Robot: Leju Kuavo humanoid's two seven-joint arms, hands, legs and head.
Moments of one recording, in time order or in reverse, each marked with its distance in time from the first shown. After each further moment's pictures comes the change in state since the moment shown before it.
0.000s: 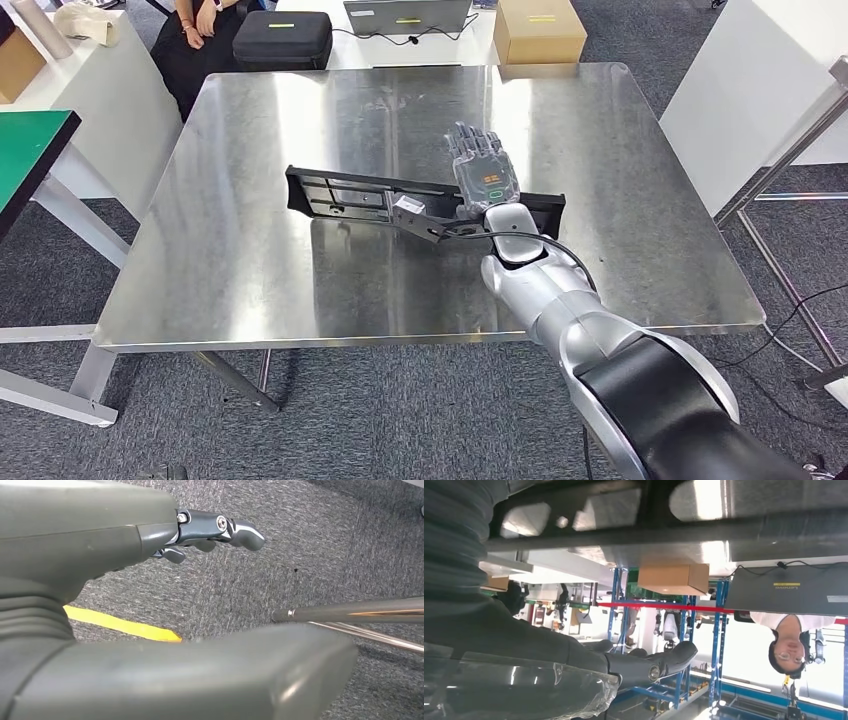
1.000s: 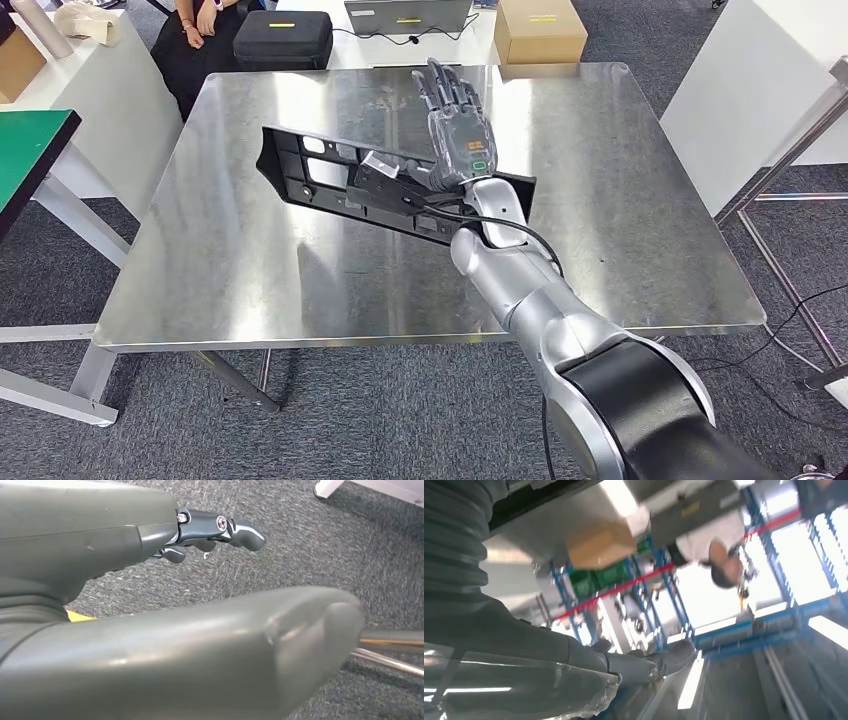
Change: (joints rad) left arm 0.028 0.005 0.041 0.000 0.012 0.034 -0.018; right arm -0.003 0.096 -0.207 -0.147 -0.152 -0.200 -0.255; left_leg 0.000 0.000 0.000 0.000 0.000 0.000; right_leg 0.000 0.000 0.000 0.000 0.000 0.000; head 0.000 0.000
